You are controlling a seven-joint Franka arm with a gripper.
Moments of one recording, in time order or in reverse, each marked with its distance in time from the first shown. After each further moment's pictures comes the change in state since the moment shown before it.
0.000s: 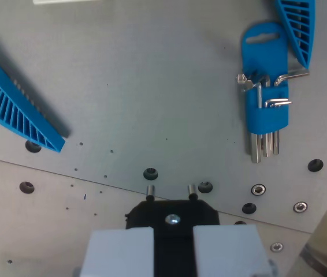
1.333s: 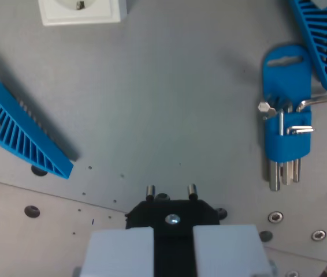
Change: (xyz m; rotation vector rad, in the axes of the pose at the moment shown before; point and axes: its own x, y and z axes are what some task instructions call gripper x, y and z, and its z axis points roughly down) arm 0.019 -0.016 0.036 0.008 -0.005 -0.011
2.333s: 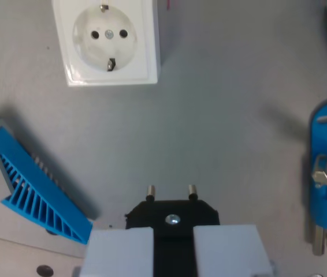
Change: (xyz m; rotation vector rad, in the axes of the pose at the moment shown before) arm 0.030 -0.028 0.060 0.005 0.013 -0.008
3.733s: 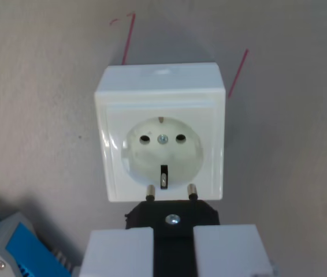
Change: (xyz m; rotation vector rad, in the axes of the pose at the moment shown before) arm 0.038 -0.030 0.072 0.010 0.005 -0.009
